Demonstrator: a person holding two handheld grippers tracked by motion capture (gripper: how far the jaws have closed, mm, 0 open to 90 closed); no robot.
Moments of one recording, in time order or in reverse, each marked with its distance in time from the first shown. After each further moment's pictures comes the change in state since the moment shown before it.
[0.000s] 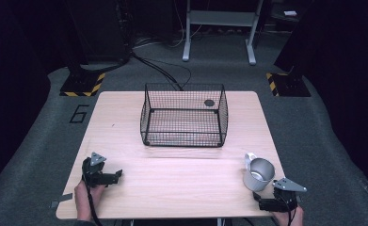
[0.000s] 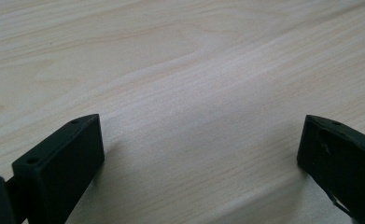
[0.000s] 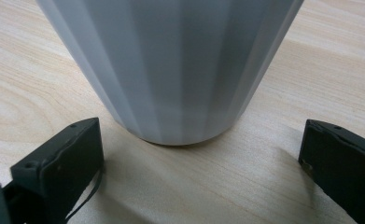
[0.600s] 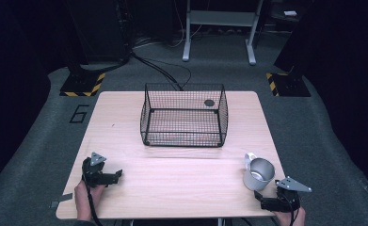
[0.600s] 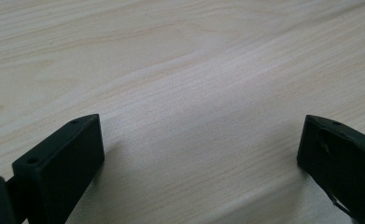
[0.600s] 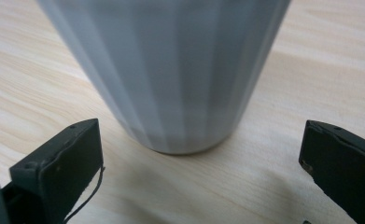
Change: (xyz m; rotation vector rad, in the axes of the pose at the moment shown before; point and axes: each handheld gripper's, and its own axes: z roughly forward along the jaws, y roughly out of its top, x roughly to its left) left arm 0.000 0.000 0.000 -0.001 0.001 0.000; right arm 0.002 0.008 -0.014 -0.040 0.015 0.065
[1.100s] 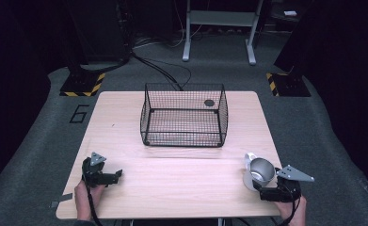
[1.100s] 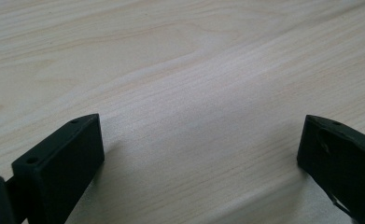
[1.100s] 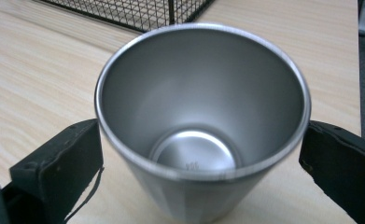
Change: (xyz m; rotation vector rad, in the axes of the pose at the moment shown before) left arm 0.000 0.000 0.000 0.000 -0.001 -0.001; right arm 0.009 0.050 -0.013 -0.063 0.016 -0.072
